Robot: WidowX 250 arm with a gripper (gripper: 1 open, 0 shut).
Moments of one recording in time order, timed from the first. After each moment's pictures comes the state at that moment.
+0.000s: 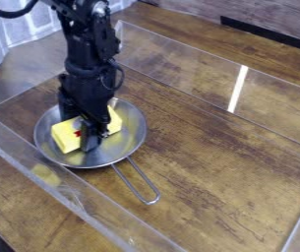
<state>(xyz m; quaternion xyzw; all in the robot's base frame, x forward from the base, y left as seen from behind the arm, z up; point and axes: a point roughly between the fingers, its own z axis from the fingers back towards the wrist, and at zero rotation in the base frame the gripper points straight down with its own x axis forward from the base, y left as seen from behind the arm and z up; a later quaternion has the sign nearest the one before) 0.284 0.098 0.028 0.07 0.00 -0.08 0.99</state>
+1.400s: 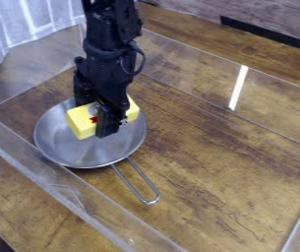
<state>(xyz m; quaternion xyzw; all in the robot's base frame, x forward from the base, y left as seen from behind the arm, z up) 0.301 0.078 0.052 0.08 -0.02 -0.10 0.99</state>
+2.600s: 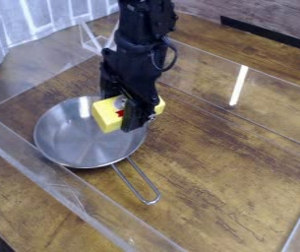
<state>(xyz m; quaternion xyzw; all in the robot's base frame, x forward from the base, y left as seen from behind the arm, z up) 0.318 0.056 0.064 0.10 -0.02 -0.11 0.99</state>
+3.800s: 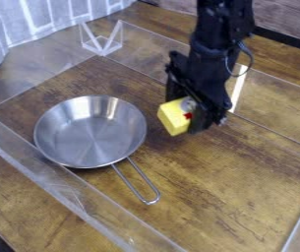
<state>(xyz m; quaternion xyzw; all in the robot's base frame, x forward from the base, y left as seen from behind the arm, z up) 0.372 -0.005 0.060 0.10 -0.05 -0.13 0.99</state>
